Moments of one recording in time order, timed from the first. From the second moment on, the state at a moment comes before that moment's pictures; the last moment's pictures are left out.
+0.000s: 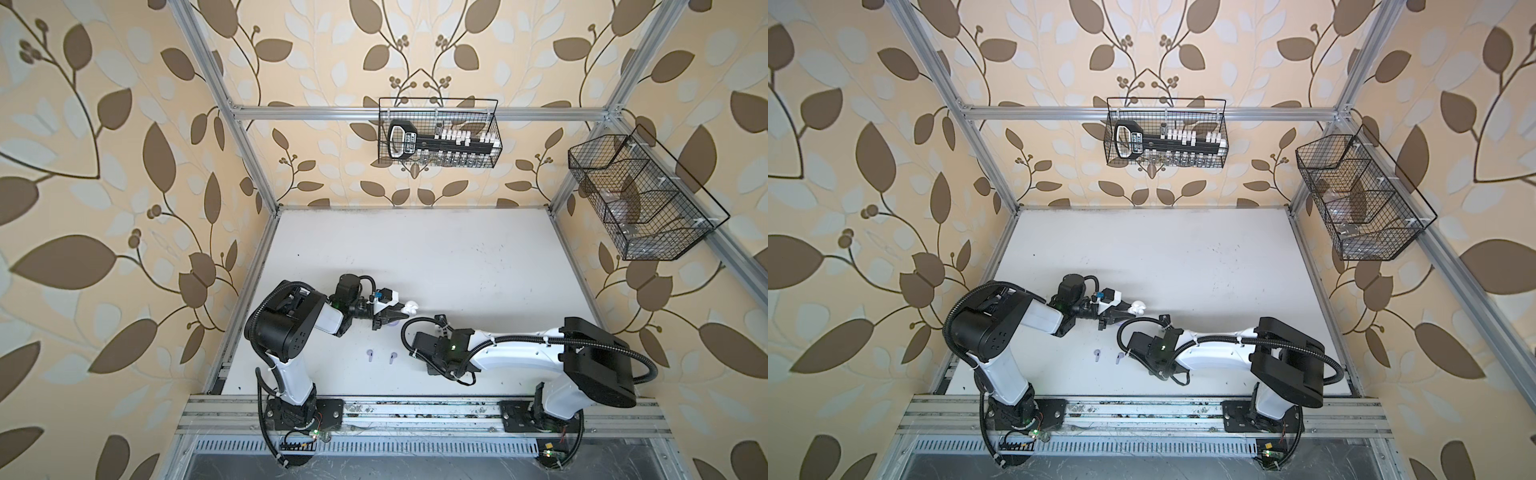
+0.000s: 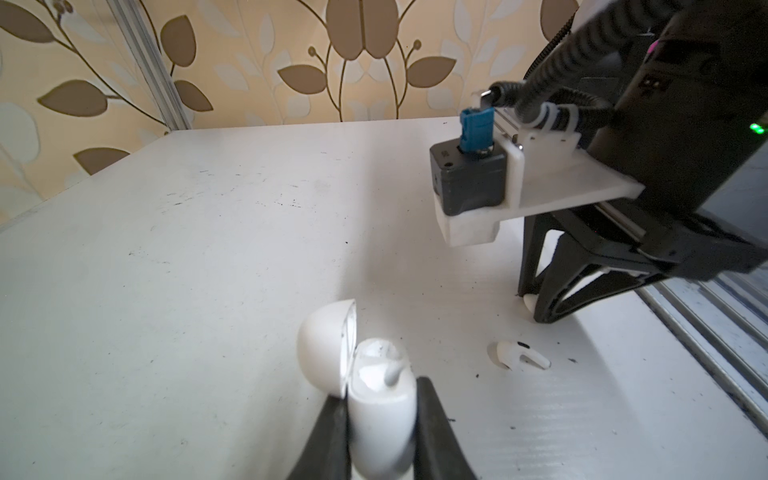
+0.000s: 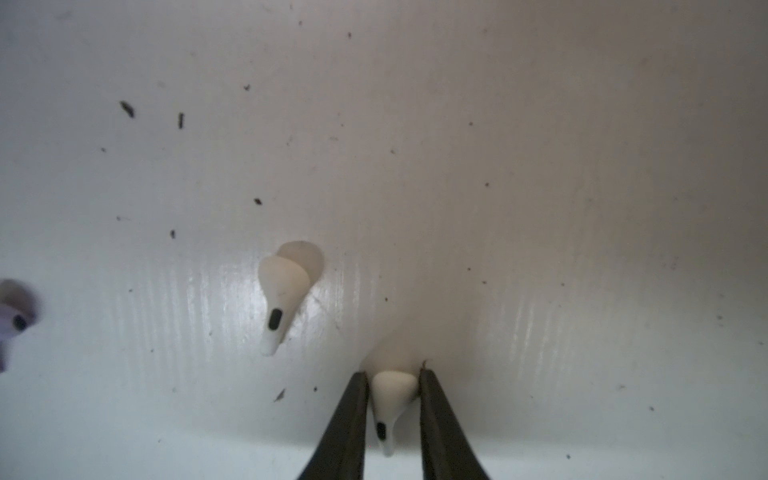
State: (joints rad) left arm -0.35 1.78 0.49 0.82 1.14 0.51; right arm 1.18 1.61 0.84 -0.67 0.29 1.11
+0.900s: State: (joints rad) left arm -0.35 1.78 0.49 0.82 1.14 0.51; right arm 1.17 1.60 0.84 -0.66 0.28 1.10
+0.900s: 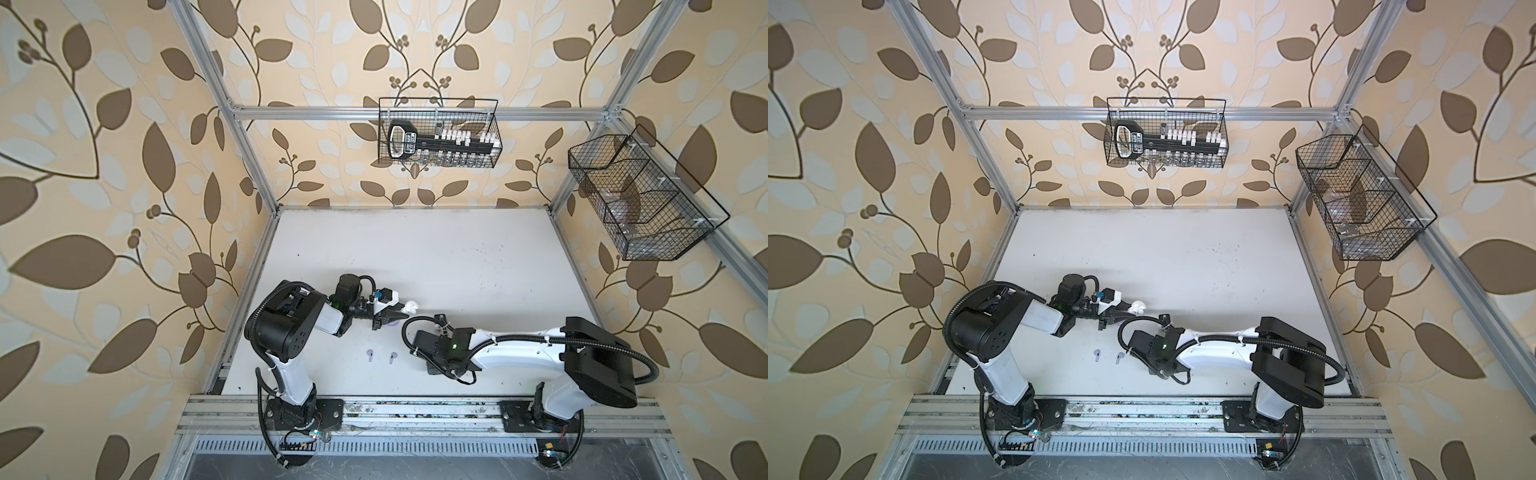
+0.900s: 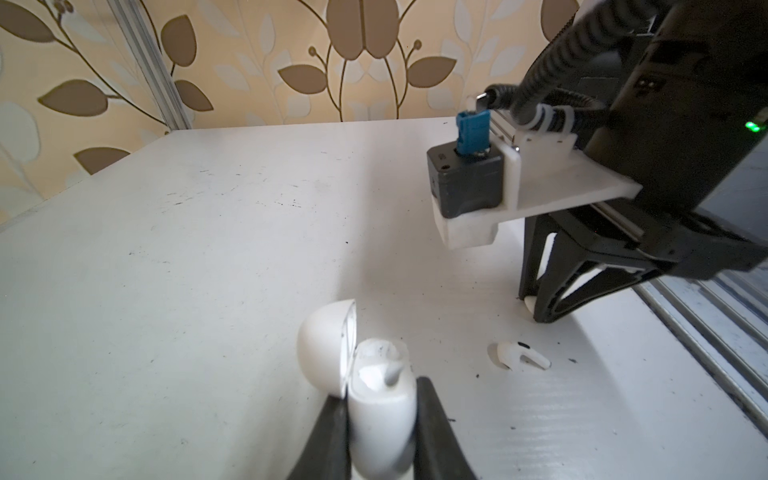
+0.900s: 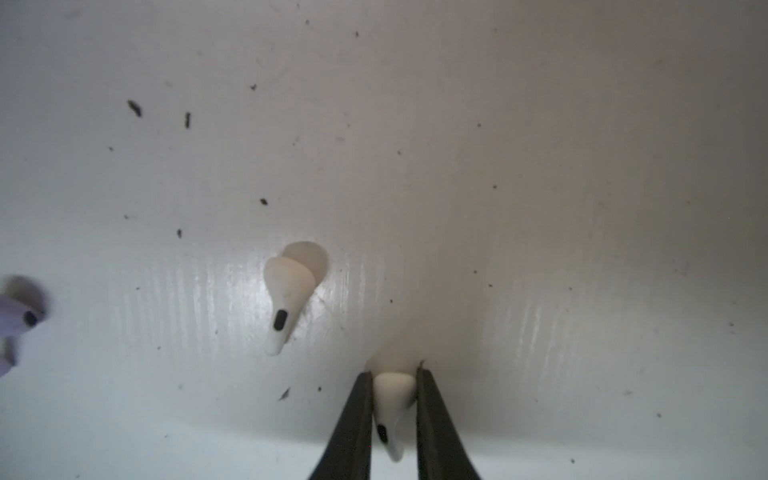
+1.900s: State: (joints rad) left arm -0.35 1.78 0.49 0.86 1.12 0.48; right arm 1.16 1.40 0.75 -0.53 0.40 1.10
